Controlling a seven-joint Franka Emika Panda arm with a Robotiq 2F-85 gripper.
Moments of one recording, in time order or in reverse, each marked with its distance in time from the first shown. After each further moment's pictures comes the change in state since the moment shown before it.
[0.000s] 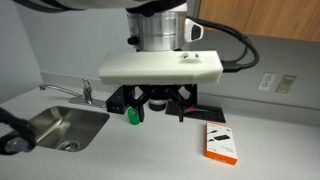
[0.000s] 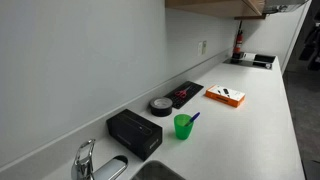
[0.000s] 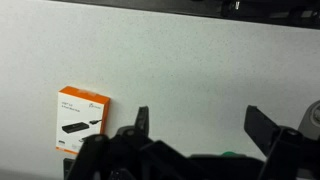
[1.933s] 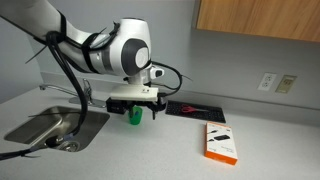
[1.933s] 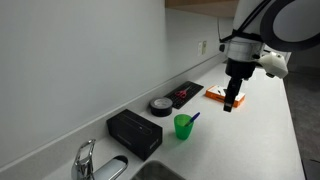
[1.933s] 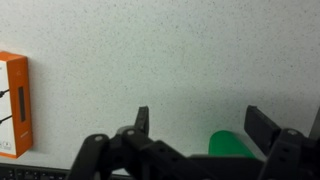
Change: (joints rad) arm 0.089 0.587 0.160 0.124 0.154 0.393 0.257
